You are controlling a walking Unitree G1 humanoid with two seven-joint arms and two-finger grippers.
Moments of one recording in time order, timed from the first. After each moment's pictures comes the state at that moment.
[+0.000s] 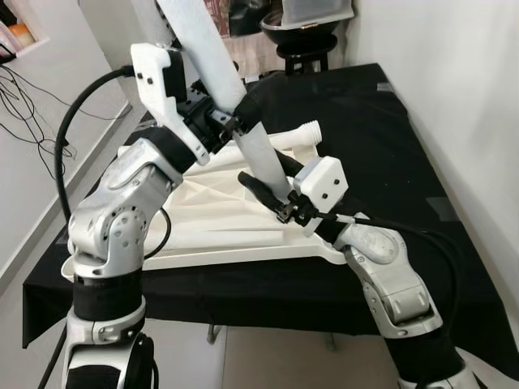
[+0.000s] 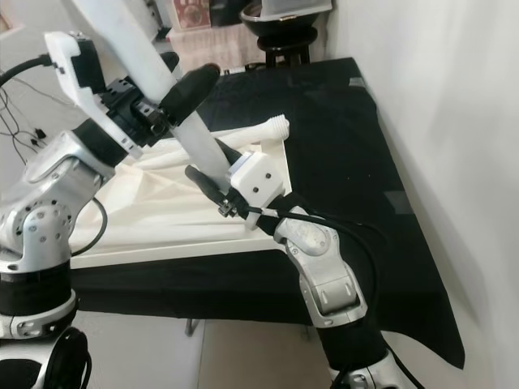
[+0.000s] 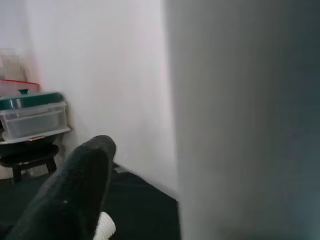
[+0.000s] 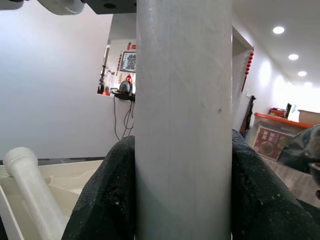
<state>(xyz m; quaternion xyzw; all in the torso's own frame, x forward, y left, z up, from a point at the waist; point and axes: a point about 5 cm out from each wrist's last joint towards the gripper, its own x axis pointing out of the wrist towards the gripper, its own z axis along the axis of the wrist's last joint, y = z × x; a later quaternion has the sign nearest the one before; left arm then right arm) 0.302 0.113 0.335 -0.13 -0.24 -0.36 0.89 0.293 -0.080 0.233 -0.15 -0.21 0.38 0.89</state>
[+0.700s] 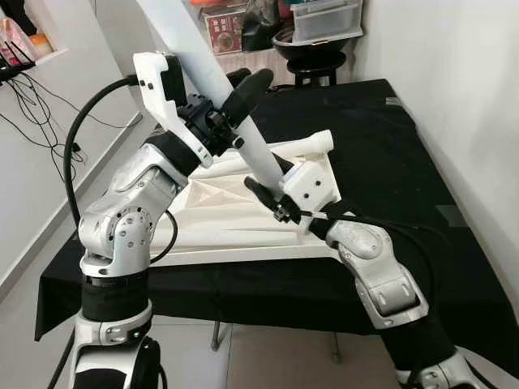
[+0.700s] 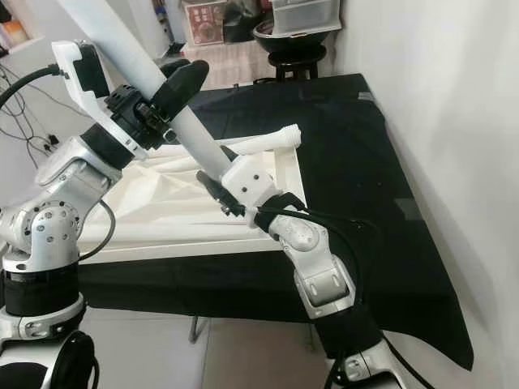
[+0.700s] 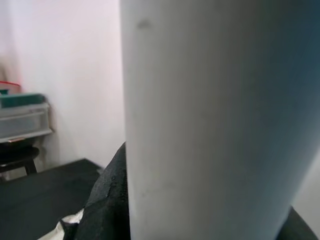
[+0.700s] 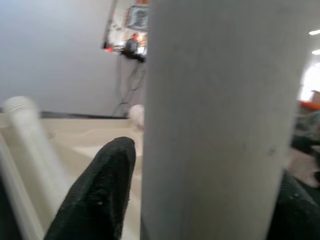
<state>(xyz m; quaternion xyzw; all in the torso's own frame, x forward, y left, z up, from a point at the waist) 0.298 0.102 0.326 -0.14 -0.23 -0.43 0.86 0.315 -0.075 0.213 -0.21 -0.13 0.37 0.90</state>
